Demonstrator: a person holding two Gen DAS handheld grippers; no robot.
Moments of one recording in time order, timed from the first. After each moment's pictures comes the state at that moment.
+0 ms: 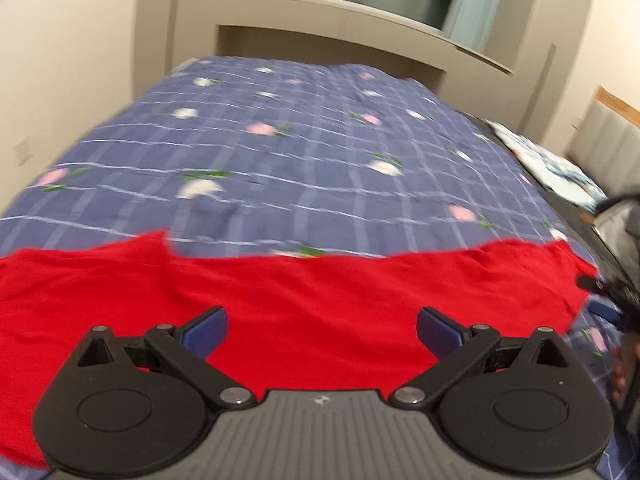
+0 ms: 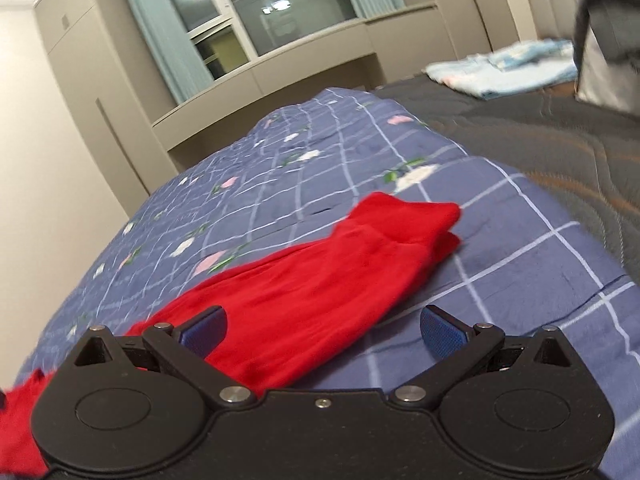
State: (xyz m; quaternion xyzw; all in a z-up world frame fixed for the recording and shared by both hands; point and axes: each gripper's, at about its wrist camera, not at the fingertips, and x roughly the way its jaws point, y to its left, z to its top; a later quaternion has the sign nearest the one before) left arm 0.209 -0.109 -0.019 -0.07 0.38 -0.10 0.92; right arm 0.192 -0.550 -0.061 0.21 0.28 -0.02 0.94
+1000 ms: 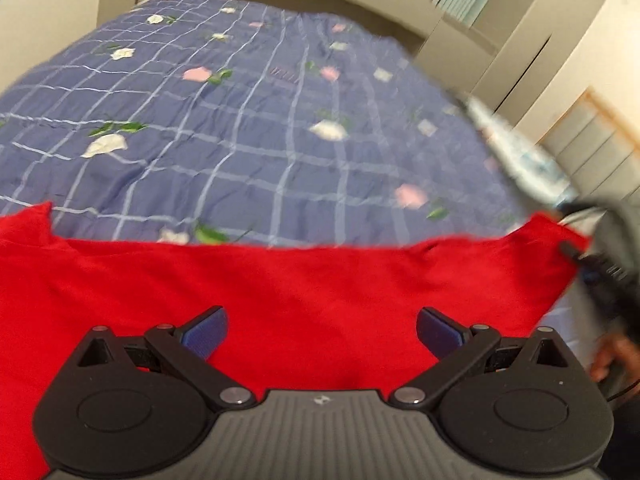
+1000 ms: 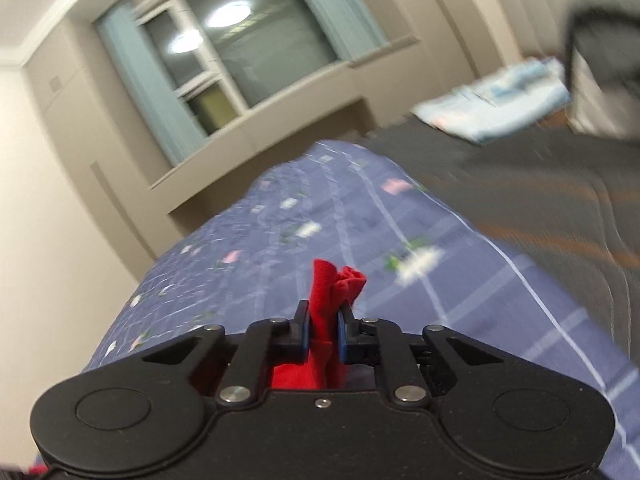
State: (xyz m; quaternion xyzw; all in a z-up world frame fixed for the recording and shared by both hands) left arm 0.258 -0.145 -0.018 -0.16 0.45 -0.16 0.87; right arm 0.209 -0.559 -0.006 0.23 0.20 -0.02 0.95
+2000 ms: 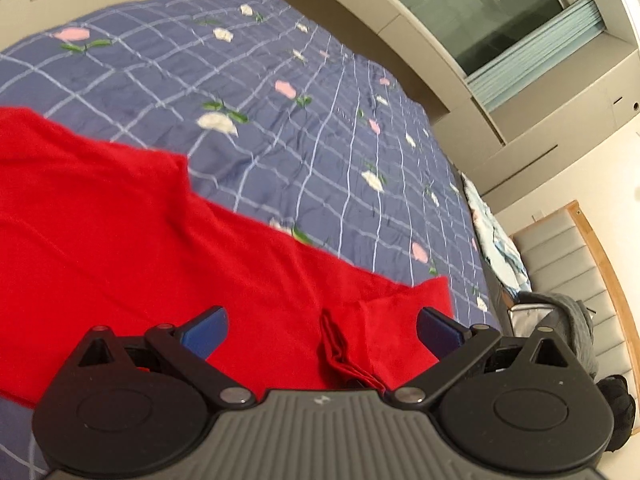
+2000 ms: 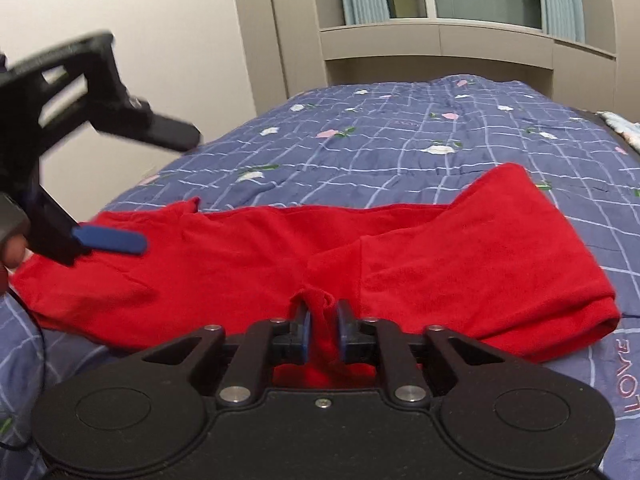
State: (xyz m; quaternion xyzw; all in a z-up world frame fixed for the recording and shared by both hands) left arm 0.214 -0.022 -0.030 -0.32 0.42 -0.14 0.84; right arm 0.147 -0.253 -0.051 0.01 0.32 0.16 0.93
